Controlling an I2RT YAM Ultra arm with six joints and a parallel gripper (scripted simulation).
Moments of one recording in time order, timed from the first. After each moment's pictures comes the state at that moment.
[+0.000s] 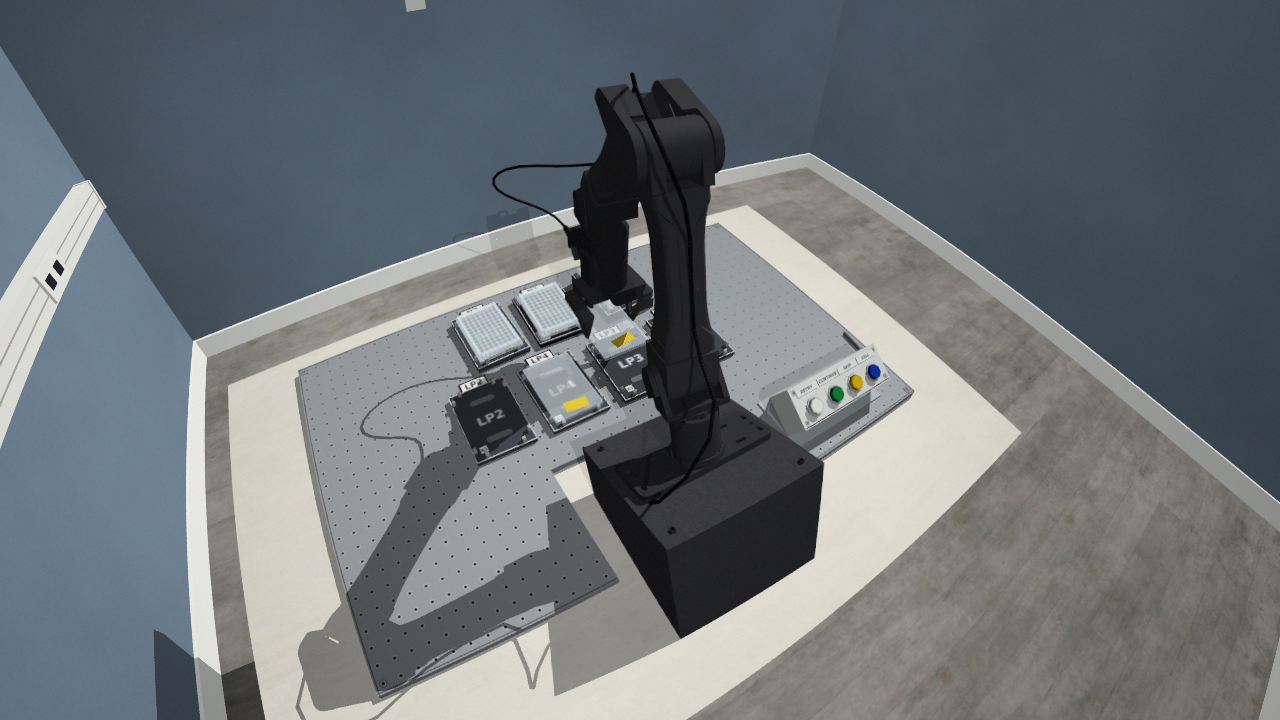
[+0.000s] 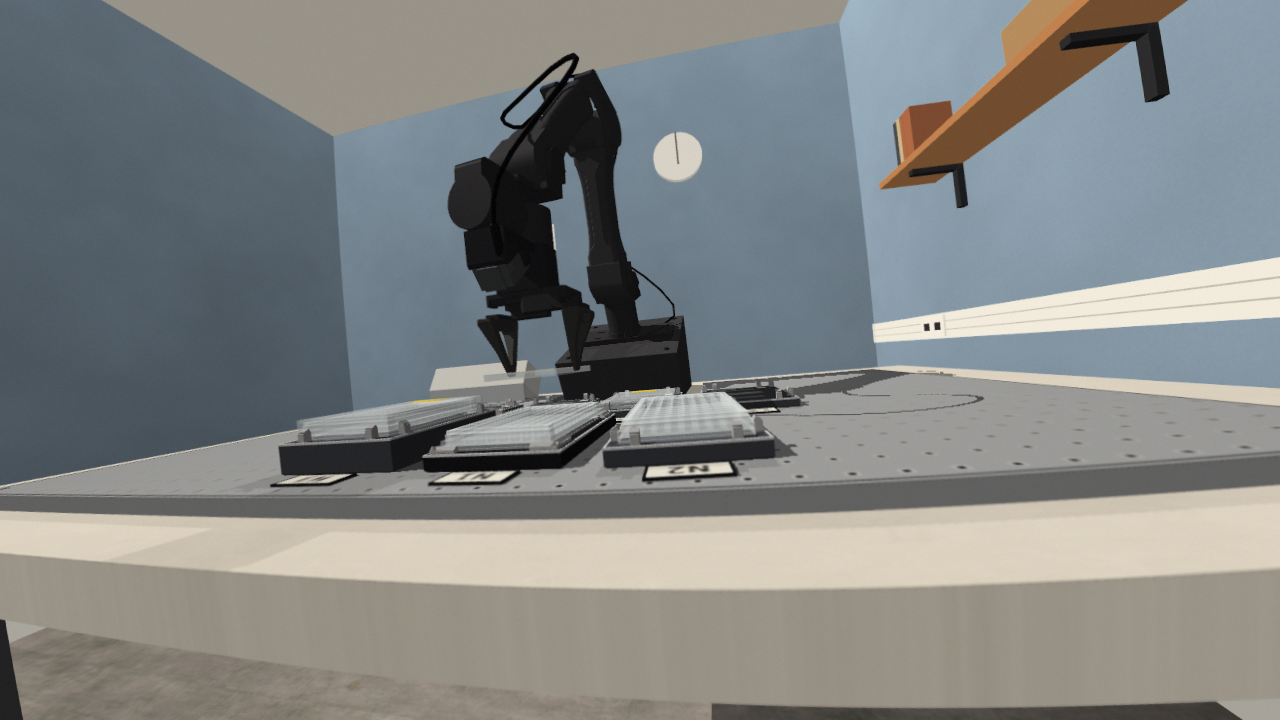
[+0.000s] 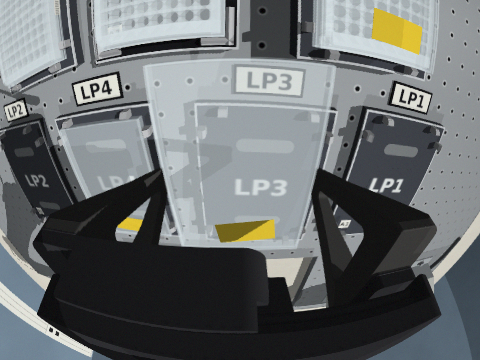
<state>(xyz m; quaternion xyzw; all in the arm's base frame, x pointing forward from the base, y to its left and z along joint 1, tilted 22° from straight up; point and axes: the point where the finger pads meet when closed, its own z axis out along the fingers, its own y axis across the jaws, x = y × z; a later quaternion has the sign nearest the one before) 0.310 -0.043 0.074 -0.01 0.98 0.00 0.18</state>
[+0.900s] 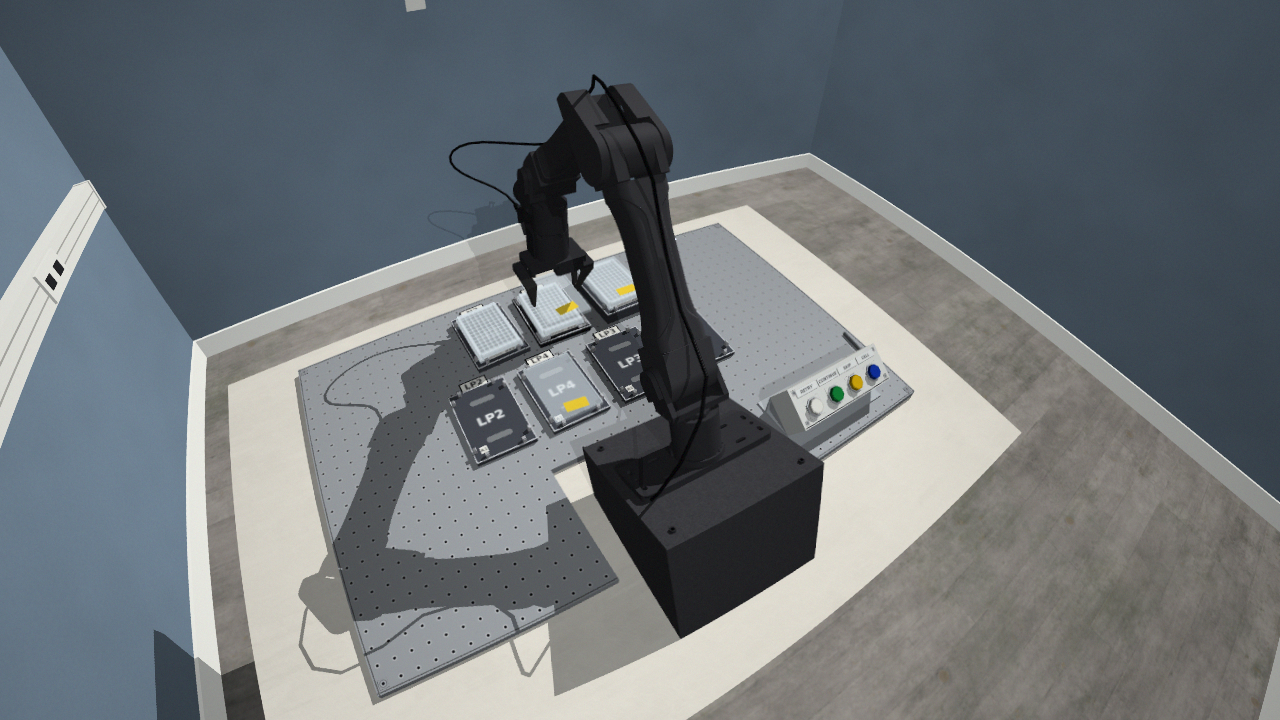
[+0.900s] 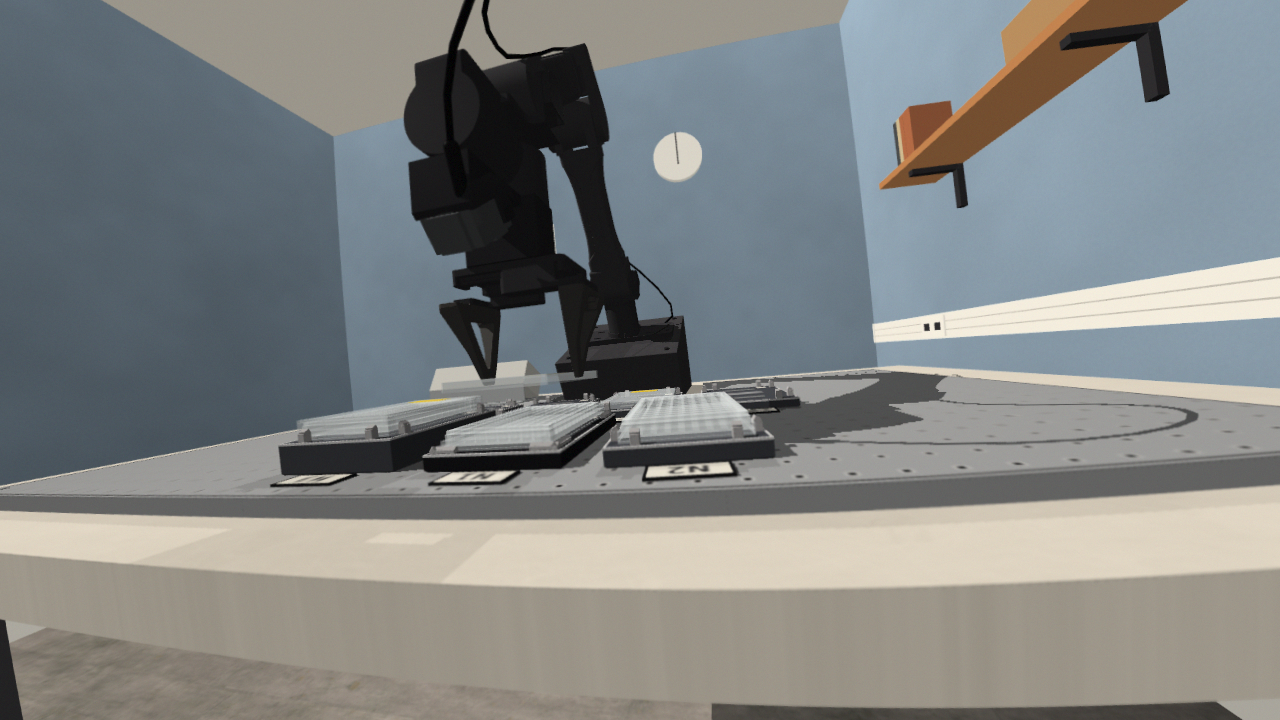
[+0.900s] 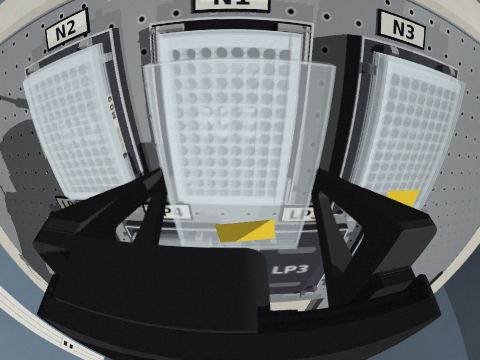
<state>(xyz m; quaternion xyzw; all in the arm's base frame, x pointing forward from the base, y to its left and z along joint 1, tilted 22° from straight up) 0.424 0.003 0.115 -0.01 0.98 0.00 0.19</state>
